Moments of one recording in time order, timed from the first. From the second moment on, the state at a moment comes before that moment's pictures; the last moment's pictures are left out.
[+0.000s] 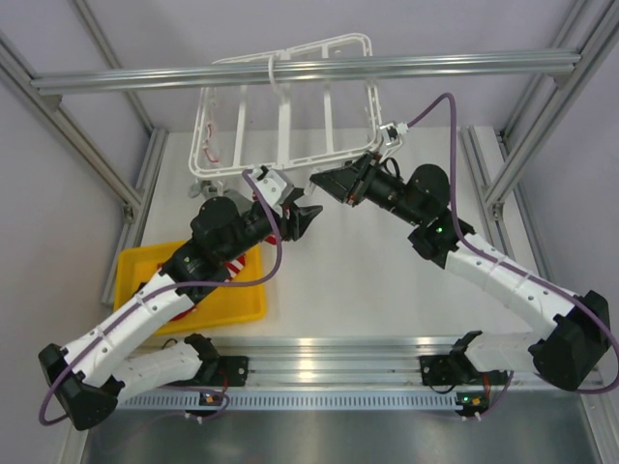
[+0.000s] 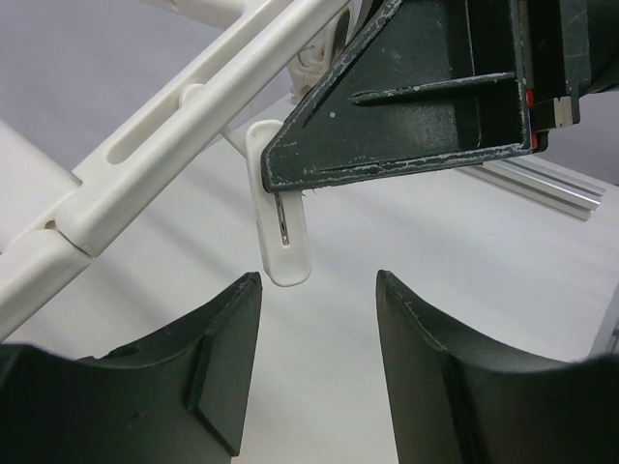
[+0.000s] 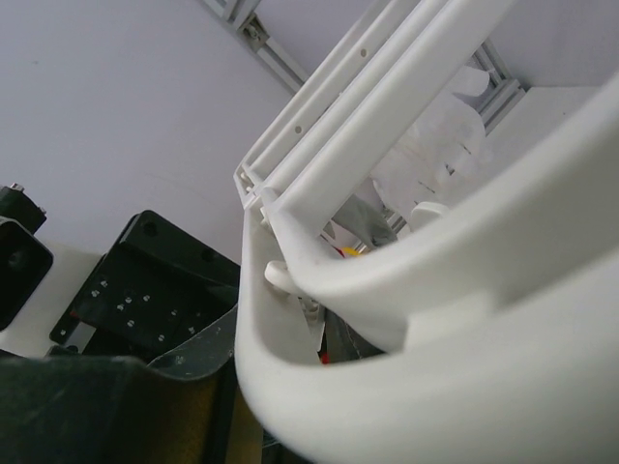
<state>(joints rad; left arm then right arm) -0.76 0.97 0.99 0.01 0.12 0.06 0.70 1.24 1.07 0.38 -0.31 0.79</state>
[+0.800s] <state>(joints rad) -0.76 1.04 1.02 0.14 0.09 0.13 0.70 1.24 1.06 0.49 -0.41 0.70</state>
